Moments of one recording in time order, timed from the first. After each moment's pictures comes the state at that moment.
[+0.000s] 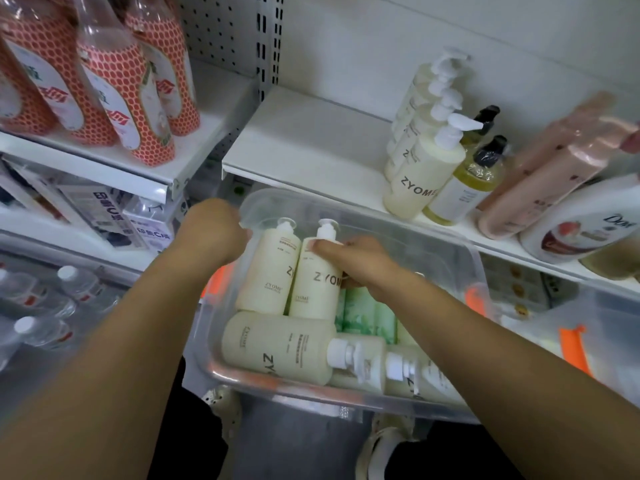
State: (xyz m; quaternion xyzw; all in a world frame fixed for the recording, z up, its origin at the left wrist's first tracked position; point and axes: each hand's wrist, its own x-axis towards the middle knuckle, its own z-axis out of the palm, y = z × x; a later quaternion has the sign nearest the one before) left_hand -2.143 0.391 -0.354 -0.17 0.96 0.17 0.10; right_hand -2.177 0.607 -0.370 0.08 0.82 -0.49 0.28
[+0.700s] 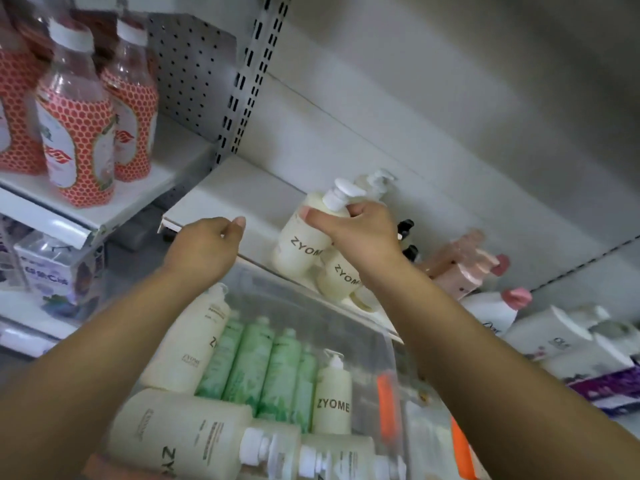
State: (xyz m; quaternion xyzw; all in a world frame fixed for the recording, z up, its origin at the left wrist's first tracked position) left_hand -2.204 0.426 -0.353 -0.15 0.87 0.46 -0.11; right_hand -2.234 0.604 -0.227 0.01 0.91 -0.41 0.00
